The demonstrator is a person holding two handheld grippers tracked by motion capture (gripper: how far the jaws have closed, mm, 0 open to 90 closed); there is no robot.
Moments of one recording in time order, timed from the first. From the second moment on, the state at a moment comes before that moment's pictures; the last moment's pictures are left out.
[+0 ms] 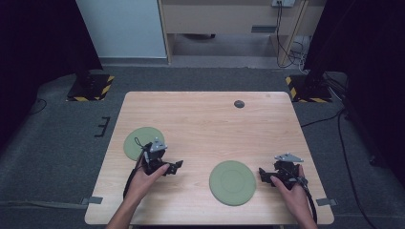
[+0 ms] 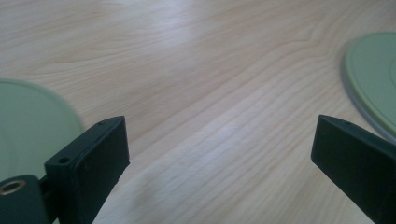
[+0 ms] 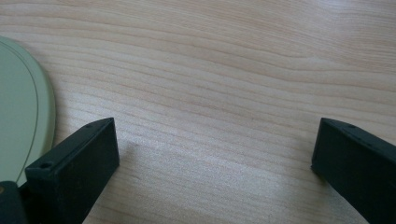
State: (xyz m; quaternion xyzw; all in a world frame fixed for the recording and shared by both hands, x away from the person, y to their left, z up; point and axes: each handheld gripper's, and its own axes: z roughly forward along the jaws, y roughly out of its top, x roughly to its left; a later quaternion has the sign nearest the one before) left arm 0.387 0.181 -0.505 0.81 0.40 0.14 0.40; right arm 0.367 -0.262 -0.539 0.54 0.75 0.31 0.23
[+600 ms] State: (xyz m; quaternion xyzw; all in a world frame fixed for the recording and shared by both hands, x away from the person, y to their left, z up) left arm 0.372 0.127 -0.536 0.85 0.36 0.13 0.37; right arm 0.367 -0.262 -0.539 0.54 0.75 0.31 0.23
